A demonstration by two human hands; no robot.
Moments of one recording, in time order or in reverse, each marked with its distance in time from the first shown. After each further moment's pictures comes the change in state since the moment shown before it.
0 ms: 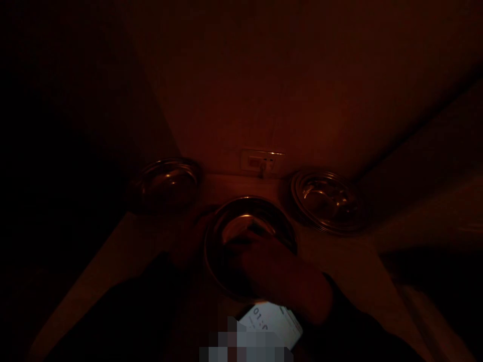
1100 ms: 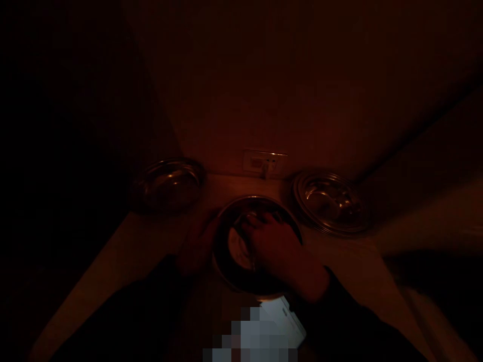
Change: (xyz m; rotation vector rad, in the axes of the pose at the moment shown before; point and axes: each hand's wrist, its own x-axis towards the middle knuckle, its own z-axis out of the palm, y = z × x) left_hand -0.006 -0.003 0.008 0.075 -0.043 0.122; right_hand 0.011 0.008 -0.001 -0.244 0.072 0.409
